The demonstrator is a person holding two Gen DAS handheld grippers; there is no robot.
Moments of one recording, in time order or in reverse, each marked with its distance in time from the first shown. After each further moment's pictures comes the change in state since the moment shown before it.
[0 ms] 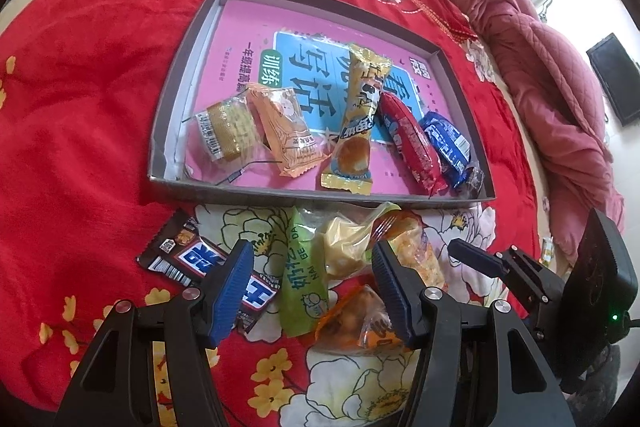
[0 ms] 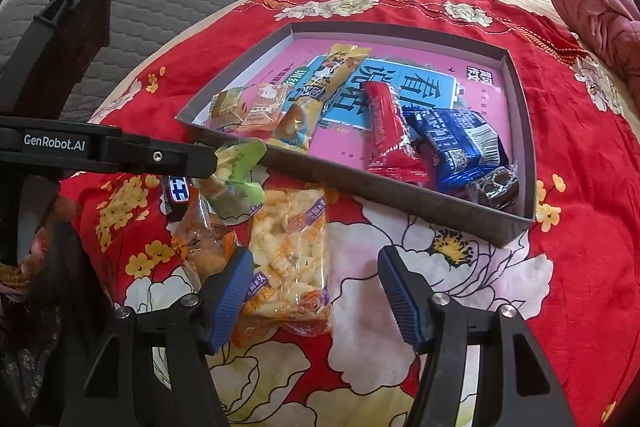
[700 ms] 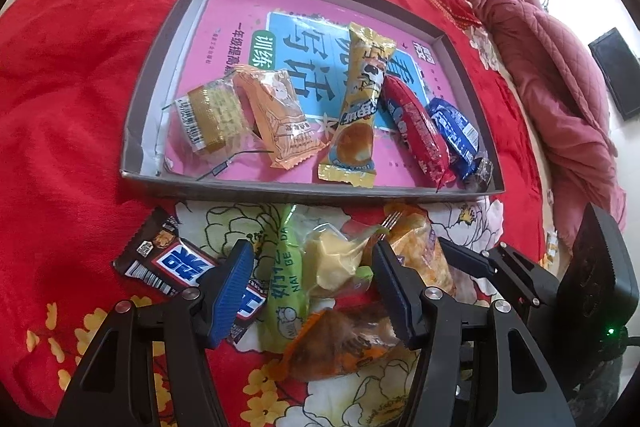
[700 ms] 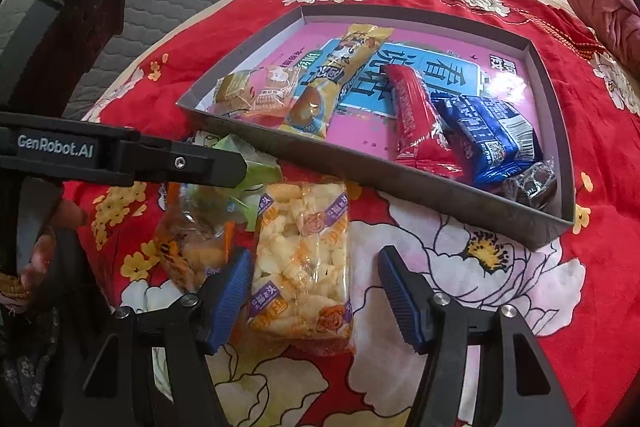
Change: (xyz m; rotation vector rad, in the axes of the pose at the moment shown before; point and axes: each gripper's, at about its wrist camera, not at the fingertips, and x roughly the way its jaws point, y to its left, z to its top) left arm 0.022 -0.003 0.002 0.008 0.044 -0.001; right arm 0.024 0.007 0.002 -0.013 0.038 0.017
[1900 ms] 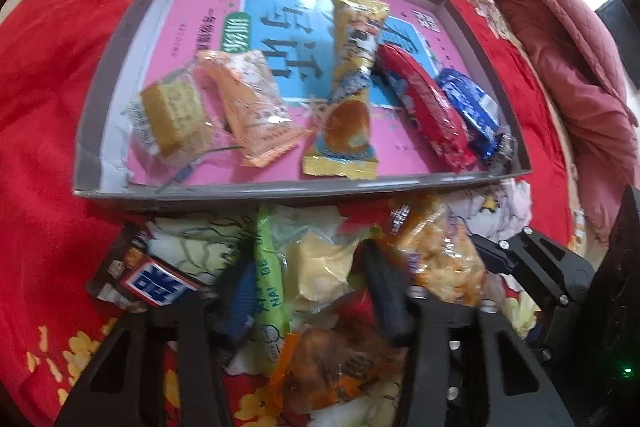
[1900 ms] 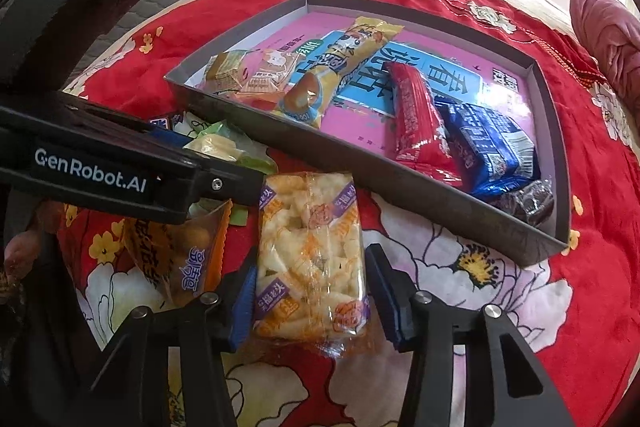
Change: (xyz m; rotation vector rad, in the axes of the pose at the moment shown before) left arm 0.032 -0.020 0.007 0.075 0.038 0.090; right arm 0.009 0.007 -0.001 -0.098 0.020 -0.087
